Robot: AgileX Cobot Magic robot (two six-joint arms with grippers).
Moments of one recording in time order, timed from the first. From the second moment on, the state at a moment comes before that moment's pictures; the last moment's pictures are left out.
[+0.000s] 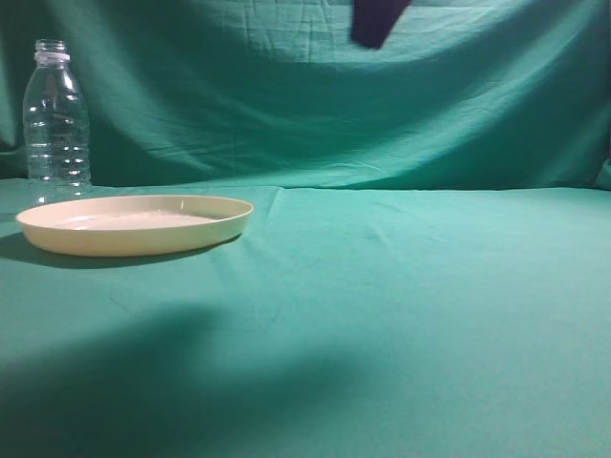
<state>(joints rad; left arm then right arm) 0.00 -0.02 0.02 0.06 0.35 0.14 0.59 1.53 -1.24 0.07 0.85 0.09</state>
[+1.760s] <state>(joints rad) 0.00 -0.02 0.02 0.06 0.35 0.14 0.69 2.32 -2.01 -0.21 1.00 0.23</state>
